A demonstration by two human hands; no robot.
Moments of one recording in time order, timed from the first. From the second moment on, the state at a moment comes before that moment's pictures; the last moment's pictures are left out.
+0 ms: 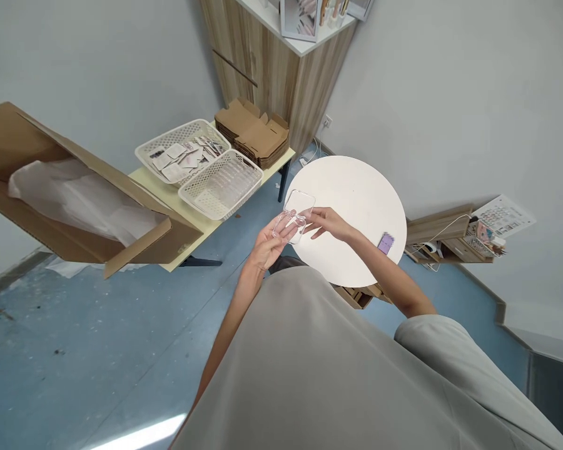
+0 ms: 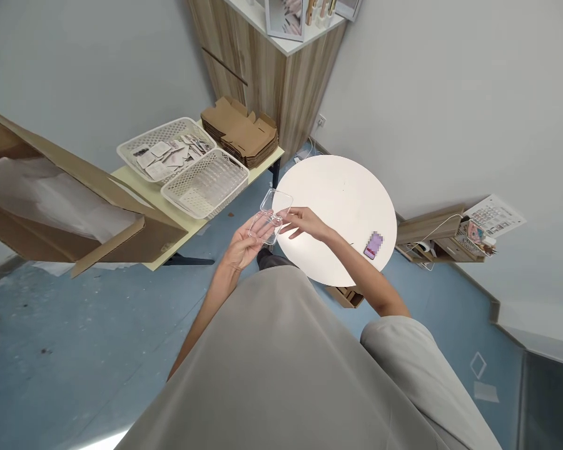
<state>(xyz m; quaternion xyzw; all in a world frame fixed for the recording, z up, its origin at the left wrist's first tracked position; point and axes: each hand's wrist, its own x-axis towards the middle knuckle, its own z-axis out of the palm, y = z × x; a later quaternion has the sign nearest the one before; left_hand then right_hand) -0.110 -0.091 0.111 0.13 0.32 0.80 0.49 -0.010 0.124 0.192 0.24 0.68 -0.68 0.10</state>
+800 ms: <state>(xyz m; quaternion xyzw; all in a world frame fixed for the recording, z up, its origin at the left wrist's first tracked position) -0.266 -0.012 0.082 0.02 0.49 0.70 0.52 -0.072 0.218 0.007 0.53 0.50 -0.68 0.07</state>
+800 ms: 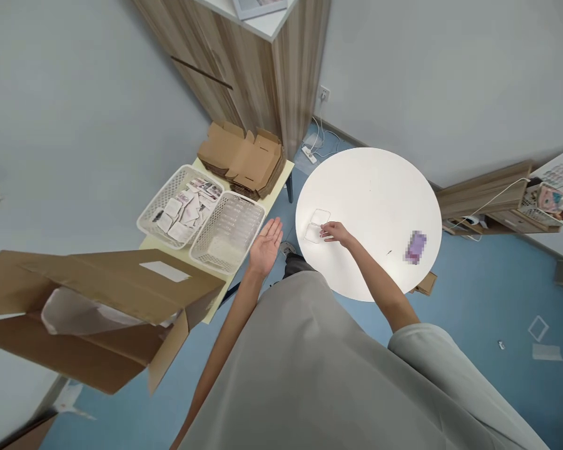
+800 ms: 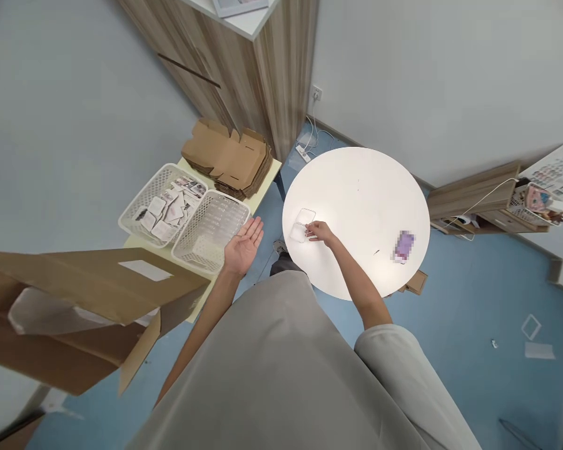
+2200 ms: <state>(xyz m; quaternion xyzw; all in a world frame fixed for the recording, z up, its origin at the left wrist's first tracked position) -0.350 -0.099 0.074 -0.16 0.38 0.87 0.26 -0.519 0.083 0.044 0.01 0.95 -0.15 0.28</state>
